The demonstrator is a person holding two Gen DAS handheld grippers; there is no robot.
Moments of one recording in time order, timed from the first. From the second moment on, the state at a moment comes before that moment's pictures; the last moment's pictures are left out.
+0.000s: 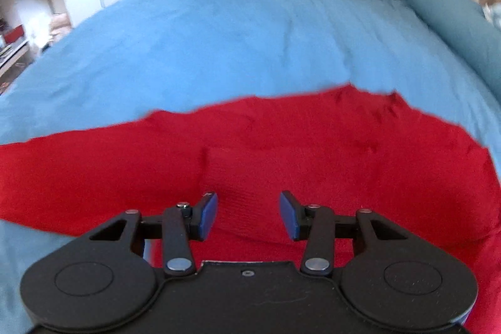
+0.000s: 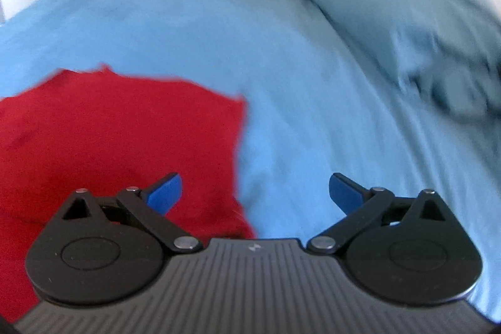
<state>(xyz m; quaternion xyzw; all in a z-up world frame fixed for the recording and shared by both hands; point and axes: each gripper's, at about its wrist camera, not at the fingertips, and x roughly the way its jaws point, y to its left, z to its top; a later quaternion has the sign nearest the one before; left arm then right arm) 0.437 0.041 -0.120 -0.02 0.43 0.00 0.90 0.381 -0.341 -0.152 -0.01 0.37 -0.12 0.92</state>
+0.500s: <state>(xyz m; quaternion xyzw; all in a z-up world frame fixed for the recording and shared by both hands) 0.386 0.248 -0.051 -0.15 0.38 0.17 0.90 0.411 -0.134 -0.064 0.05 0.42 0.06 0.91</state>
